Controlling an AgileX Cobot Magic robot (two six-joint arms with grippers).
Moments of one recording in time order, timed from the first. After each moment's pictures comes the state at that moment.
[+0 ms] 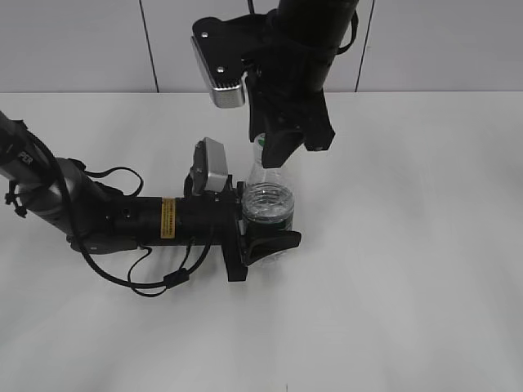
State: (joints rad) left arm -0.39 2.38 -1.09 1.16 -1.21 -0.42; right arm 0.65 2.04 -1.83 0.21 1.23 -1.47
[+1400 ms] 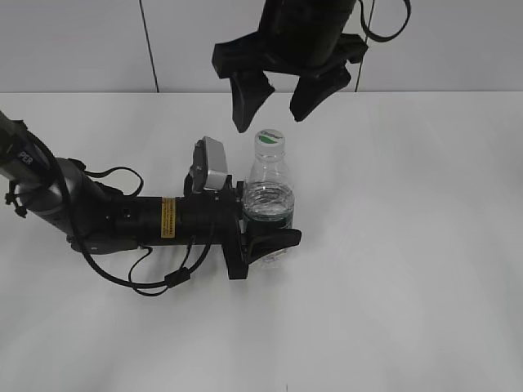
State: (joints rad) left arm -0.39 2.38 -1.09 1.15 -1.21 -0.44; right arm 0.65 1.99 -1.86 0.15 1.22 0.02
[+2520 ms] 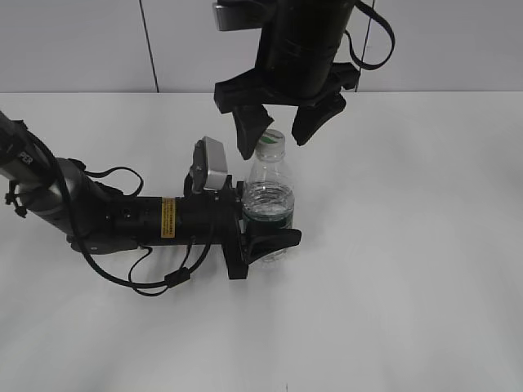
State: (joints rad) left arm -0.39 2.38 -1.09 1.15 -1.21 -0.44; right arm 0.66 2.04 -1.84 0.12 1.22 0.03
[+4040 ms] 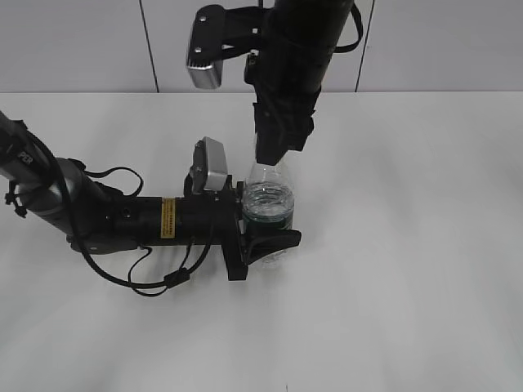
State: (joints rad) left arm -0.39 2.38 -1.09 1.16 -1.21 -0.43; right arm 0.66 2.04 -1.84 0.16 1.22 -1.10
